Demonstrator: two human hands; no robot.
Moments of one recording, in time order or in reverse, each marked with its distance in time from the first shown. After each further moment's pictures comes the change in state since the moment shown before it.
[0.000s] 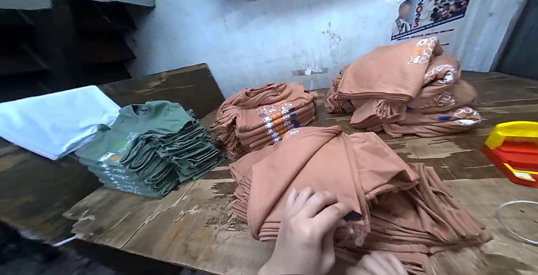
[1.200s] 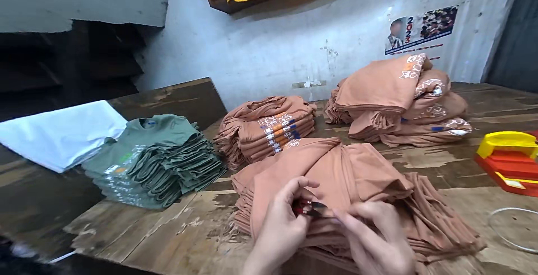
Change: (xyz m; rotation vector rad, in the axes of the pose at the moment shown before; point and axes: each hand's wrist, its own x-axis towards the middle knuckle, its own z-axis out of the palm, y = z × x) left_hand 0.017 -0.029 -0.024 -0.619 -0.081 -0.443; right_hand 0.083 0.013 0.004 0.079 0.494 -0.233
